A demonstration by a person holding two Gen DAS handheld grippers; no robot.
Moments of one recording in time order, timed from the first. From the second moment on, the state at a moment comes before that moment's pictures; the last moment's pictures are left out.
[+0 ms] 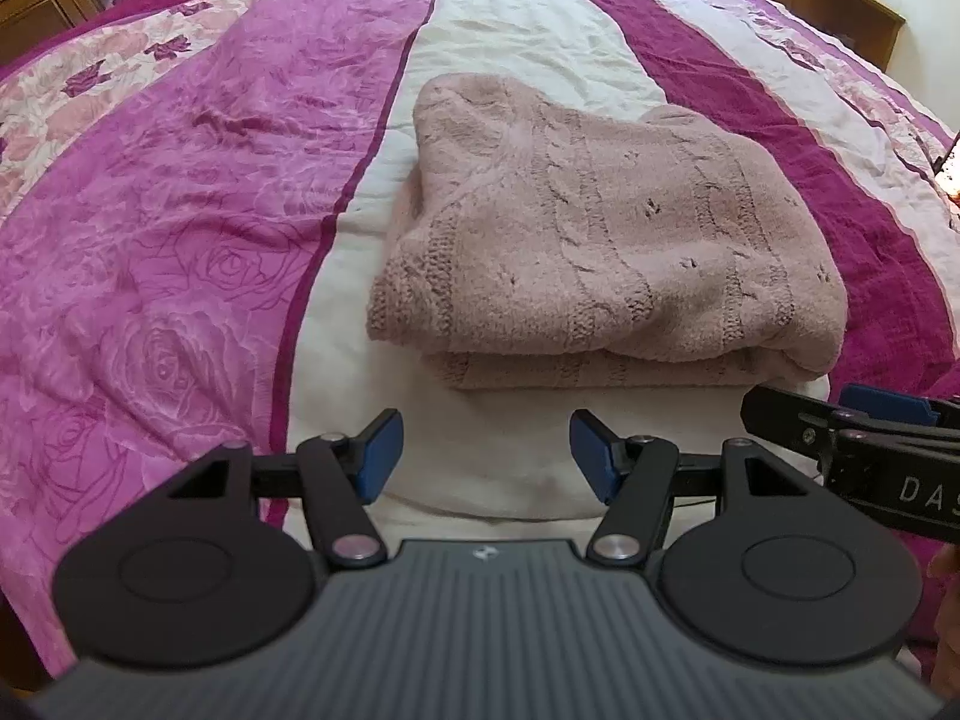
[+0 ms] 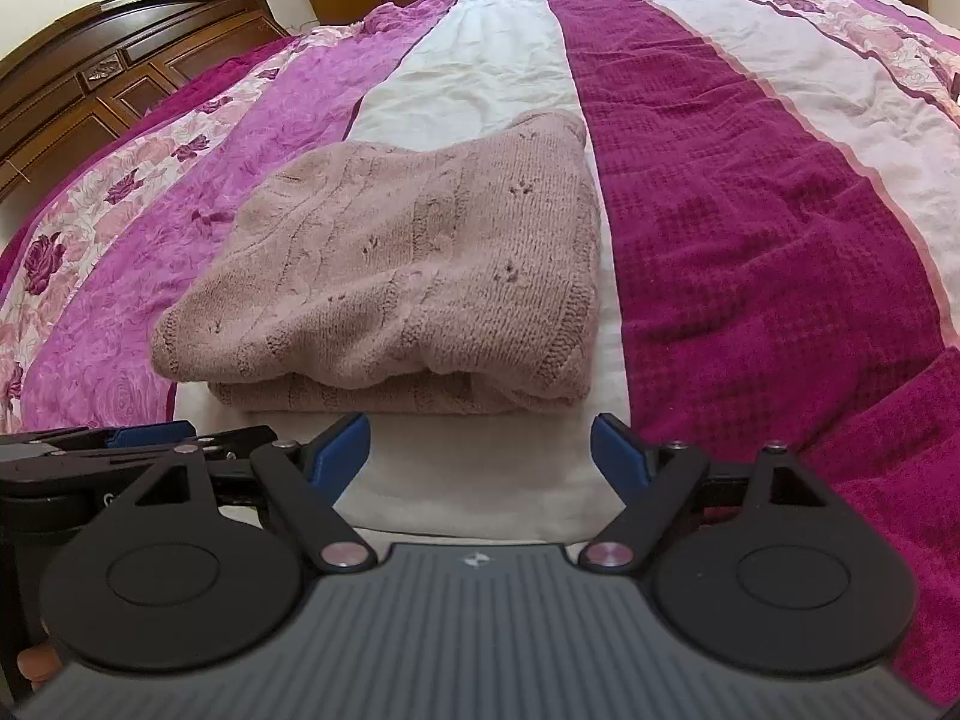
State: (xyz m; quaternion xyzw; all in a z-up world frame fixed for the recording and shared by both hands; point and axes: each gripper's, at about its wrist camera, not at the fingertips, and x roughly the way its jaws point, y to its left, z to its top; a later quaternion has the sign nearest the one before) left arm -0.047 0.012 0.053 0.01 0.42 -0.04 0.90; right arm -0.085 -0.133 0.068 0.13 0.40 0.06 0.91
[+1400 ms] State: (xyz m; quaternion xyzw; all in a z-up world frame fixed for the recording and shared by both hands) left arm -0.048 0.010 0.049 0.01 0.43 -0.04 0.90; right arm -0.086 -0.135 0.064 0.14 0.40 0.06 0.90
